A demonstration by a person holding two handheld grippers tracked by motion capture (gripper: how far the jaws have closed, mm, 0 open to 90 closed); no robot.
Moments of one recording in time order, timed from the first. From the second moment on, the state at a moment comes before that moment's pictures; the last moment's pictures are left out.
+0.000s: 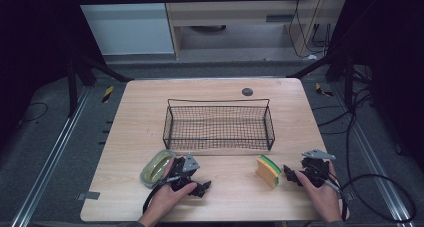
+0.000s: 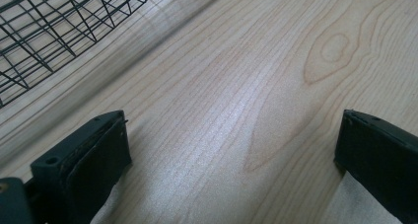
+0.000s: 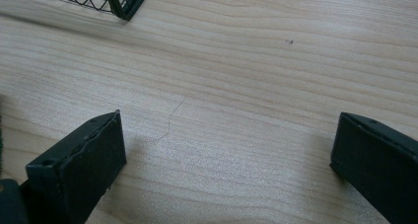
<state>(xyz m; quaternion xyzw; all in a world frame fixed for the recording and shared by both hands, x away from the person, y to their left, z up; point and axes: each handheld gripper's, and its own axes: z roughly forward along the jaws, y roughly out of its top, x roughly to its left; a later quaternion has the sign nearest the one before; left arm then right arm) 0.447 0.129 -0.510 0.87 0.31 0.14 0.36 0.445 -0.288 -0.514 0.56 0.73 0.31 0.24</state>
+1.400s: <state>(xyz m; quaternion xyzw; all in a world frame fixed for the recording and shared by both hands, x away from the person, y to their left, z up) 0.479 0.229 -0.399 0.91 0.37 0.10 0.16 0.444 -0.287 -0.514 0.56 0.73 0.31 0.24</state>
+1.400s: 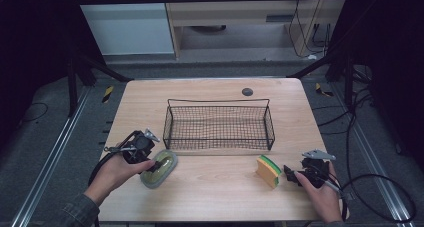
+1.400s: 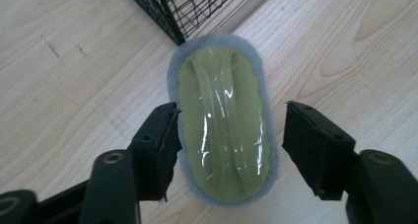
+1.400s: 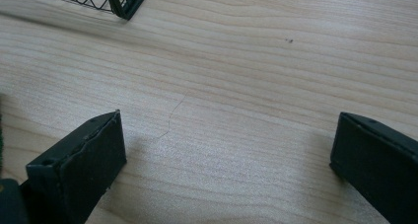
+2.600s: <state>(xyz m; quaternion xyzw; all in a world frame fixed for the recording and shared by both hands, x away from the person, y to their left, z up) 0.498 0.224 -0.428 0.92 0.39 0.04 0.10 0.444 -0.288 -0.514 0.56 0.73 0.31 0.24</state>
